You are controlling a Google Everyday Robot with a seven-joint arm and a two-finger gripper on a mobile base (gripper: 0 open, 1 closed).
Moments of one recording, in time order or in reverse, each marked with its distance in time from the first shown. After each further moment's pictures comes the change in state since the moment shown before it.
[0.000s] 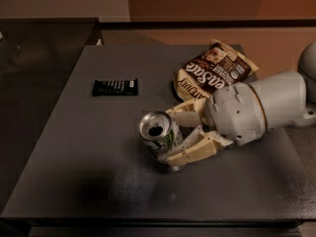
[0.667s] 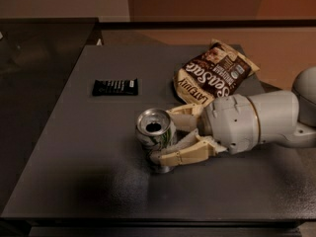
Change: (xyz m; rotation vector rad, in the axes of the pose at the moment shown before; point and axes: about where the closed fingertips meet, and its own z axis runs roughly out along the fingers) arm -0.003 -0.002 0.008 0.050 -0.175 0.058
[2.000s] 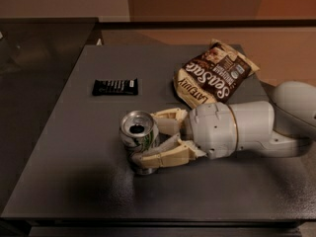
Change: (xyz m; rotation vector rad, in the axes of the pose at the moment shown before) arm 0.003 -0.004 0.031 0.007 -0.081 0.017
